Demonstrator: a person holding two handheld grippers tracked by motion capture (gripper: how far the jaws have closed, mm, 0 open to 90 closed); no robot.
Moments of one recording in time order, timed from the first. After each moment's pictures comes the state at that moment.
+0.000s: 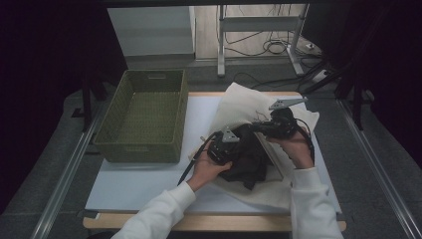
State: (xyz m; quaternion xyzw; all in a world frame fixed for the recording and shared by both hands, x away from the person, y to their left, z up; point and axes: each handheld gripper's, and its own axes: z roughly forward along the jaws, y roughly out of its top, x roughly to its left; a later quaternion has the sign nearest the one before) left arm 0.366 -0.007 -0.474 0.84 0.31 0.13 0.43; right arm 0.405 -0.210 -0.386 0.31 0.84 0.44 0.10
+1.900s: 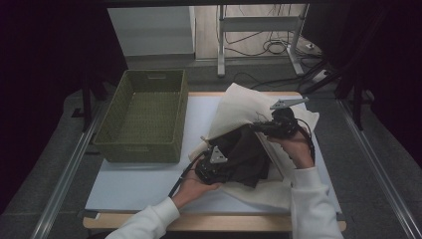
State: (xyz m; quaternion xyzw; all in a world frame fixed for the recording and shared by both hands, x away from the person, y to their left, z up) left arm 0.324 0.021 -0.511 0.86 0.30 0.13 0.39; right arm 0.409 -0.213 -0.390 0.32 0.83 0.44 0.09
